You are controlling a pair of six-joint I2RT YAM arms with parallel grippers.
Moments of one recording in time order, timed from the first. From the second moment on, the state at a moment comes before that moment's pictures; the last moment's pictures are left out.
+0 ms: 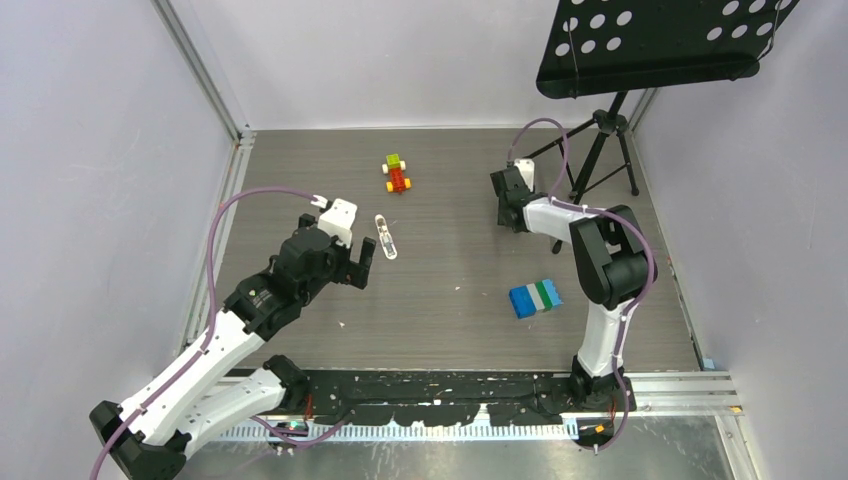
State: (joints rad) left arm -0.68 0.80 0.83 -0.54 -0.29 -0.08; right arm 0.36 1.91 1.16 -0.15 0.47 0.33
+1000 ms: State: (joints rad) left arm -0.65 0.70 0.81 -0.54 -0.34 -0.08; right arm 0.87 1.92 1.19 -0.37 0.63 0.20
